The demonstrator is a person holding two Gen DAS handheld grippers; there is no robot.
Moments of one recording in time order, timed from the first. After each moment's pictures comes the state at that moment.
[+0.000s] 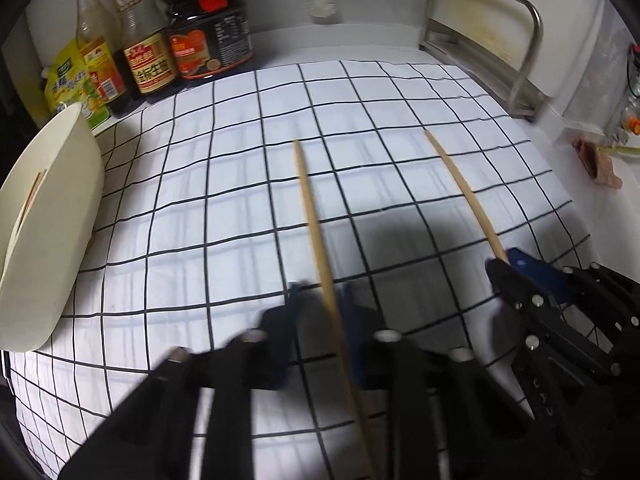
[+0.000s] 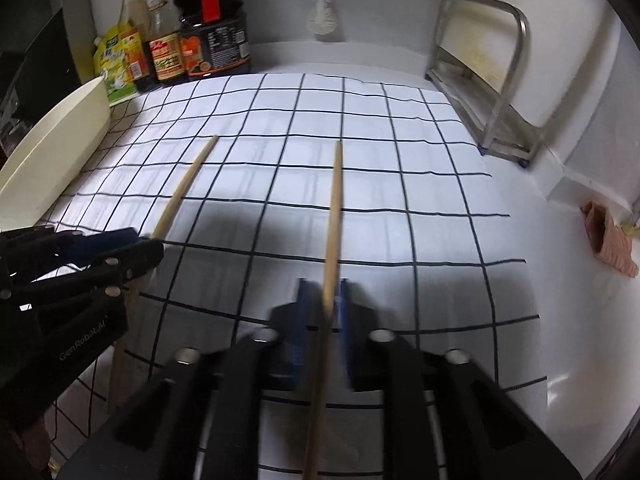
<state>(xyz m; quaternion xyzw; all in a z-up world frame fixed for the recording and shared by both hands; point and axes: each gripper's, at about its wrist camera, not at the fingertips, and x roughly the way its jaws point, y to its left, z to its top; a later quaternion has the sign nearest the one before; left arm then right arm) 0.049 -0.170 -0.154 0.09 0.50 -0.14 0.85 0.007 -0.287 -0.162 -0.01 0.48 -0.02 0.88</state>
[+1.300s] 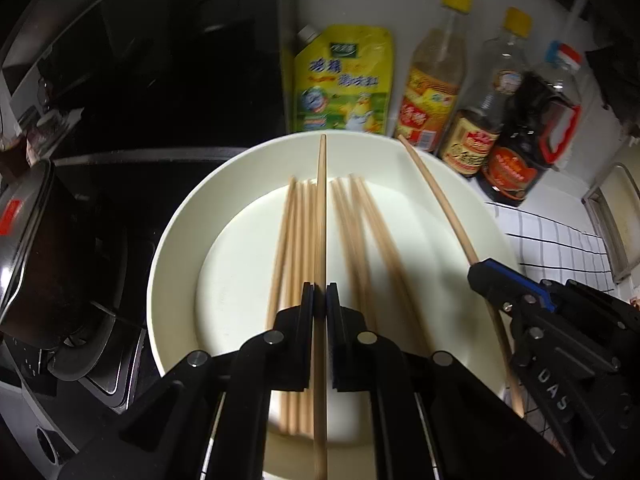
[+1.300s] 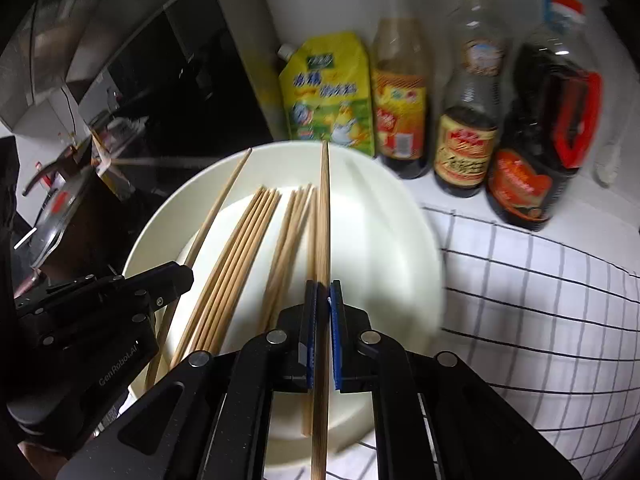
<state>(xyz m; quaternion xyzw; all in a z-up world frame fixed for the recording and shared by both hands) 0.143 0.151 -0.067 -0.03 0.49 0.02 0.87 0.169 0.009 -0.076 0.02 0.48 0.18 0.86</state>
